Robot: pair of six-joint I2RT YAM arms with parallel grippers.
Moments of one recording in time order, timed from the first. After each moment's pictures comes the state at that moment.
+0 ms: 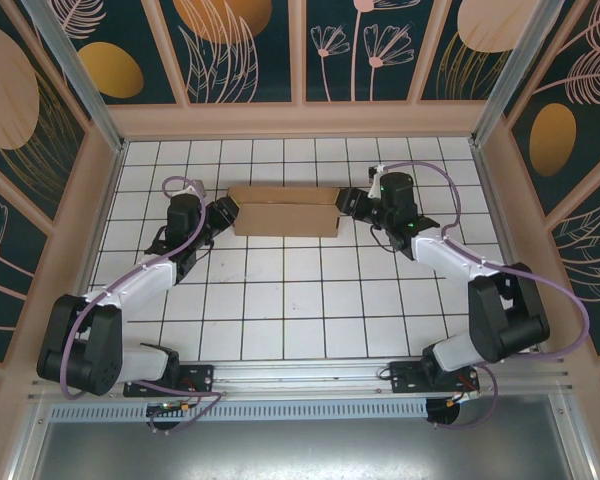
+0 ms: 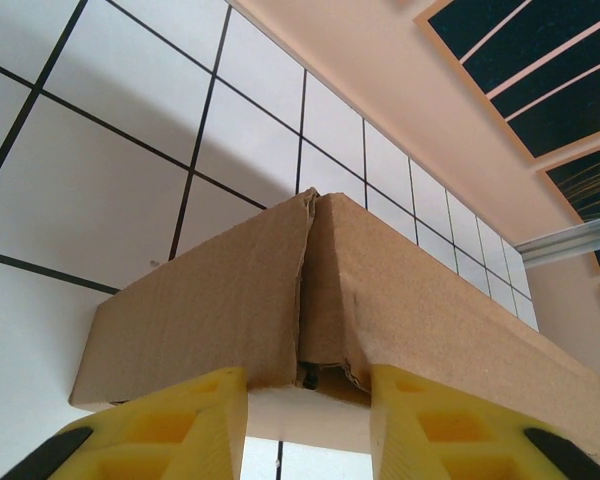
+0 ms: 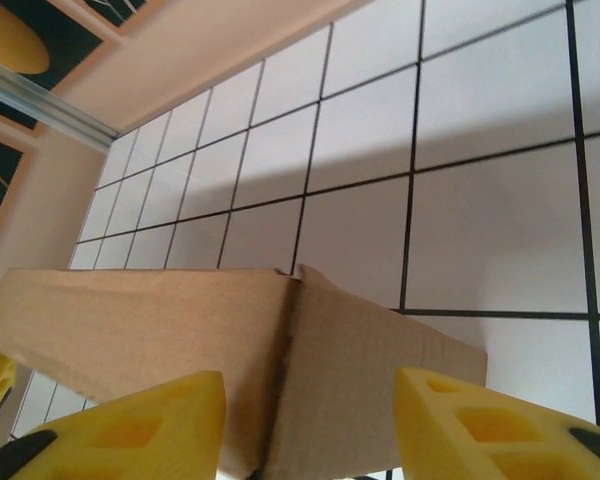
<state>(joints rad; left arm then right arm) -0.28 1.33 0.66 0.23 0.14 -0.84 0.39 1.47 0.86 0.11 -0.28 0.62</state>
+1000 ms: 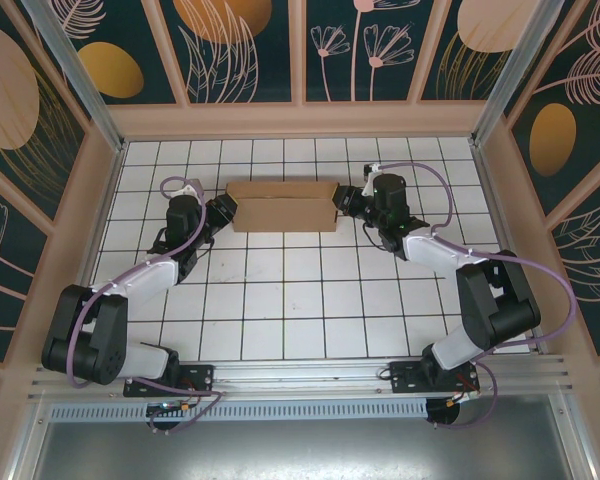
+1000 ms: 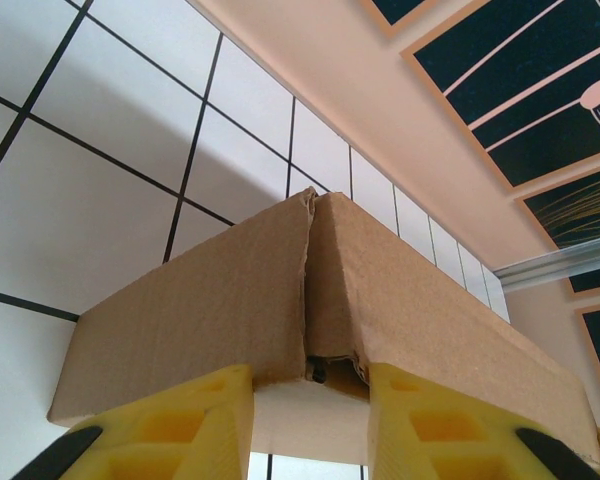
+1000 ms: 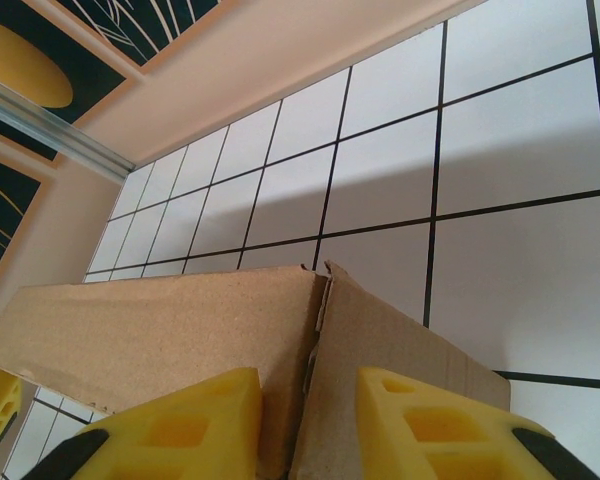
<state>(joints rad) -0.26 1.38 0.62 0.37 0.15 -0.88 0.42 1.54 0.84 0.28 -0.23 0.64</state>
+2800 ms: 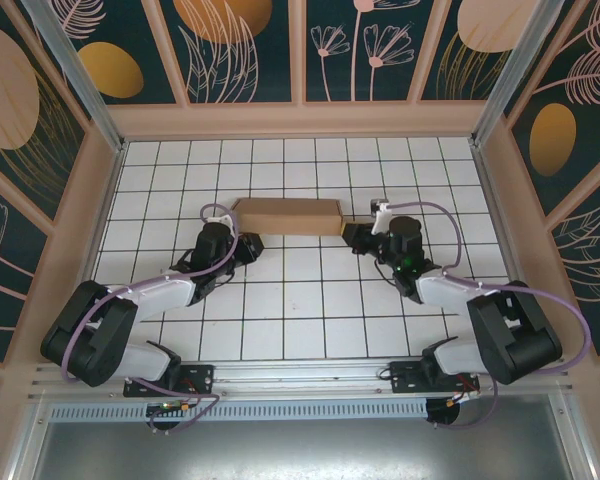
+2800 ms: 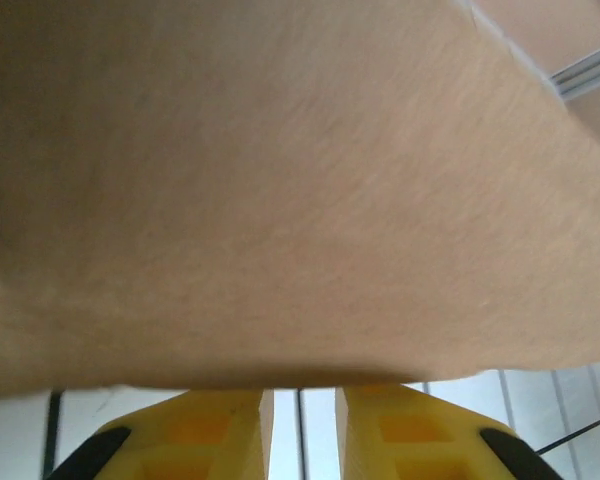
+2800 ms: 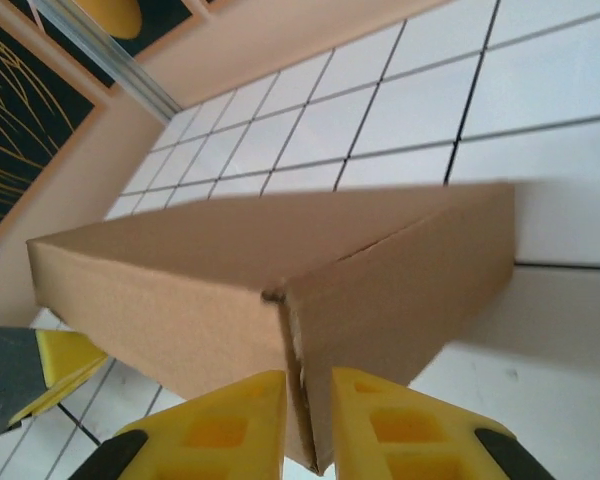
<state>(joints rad) -0.50 1.39 0.49 0.32 0.13 -0.78 0.42 1.32 0.42 0.59 -0.31 0.52</state>
